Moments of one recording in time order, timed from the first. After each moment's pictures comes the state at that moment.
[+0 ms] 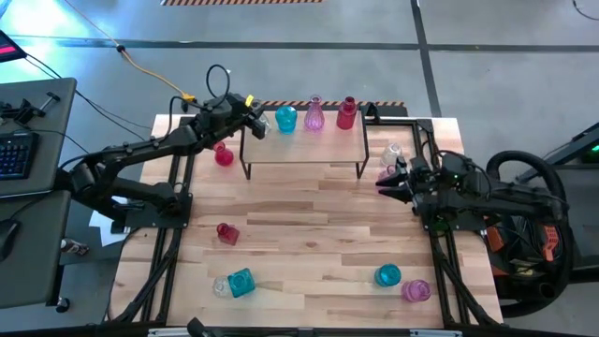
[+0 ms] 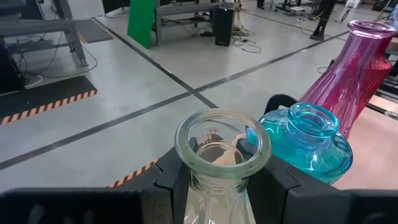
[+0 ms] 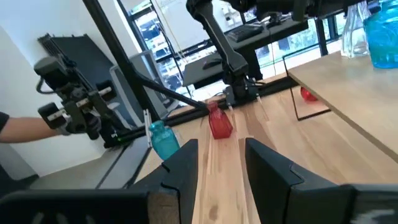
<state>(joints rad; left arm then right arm) 0.61 1.22 0.79 0.14 -0.25 -0.13 -0.22 0.32 0.33 -0.03 -0.36 0.36</state>
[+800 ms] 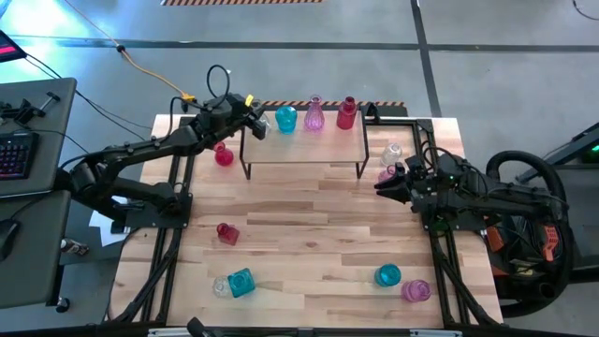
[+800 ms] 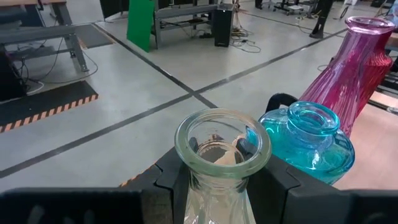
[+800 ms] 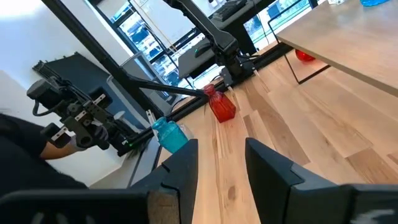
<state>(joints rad) 0.61 1.23 0.79 0.17 -0.25 -0.09 -0.22 0.33 0.32 -0.09 -0.34 0.58</state>
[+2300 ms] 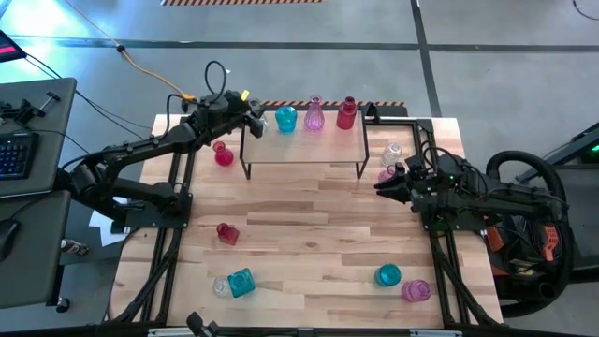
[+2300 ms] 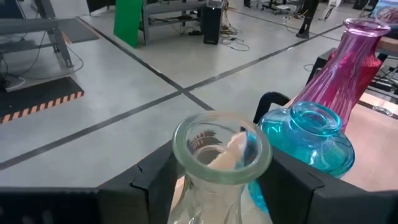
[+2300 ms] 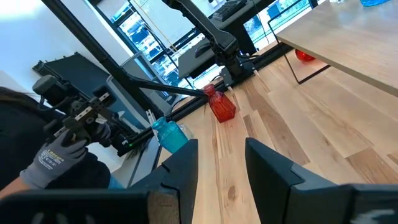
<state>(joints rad) 0.67 1.22 0.79 0.16 -0.14 -0.09 -0.22 0.33 0.32 -0.09 -0.34 0.58</state>
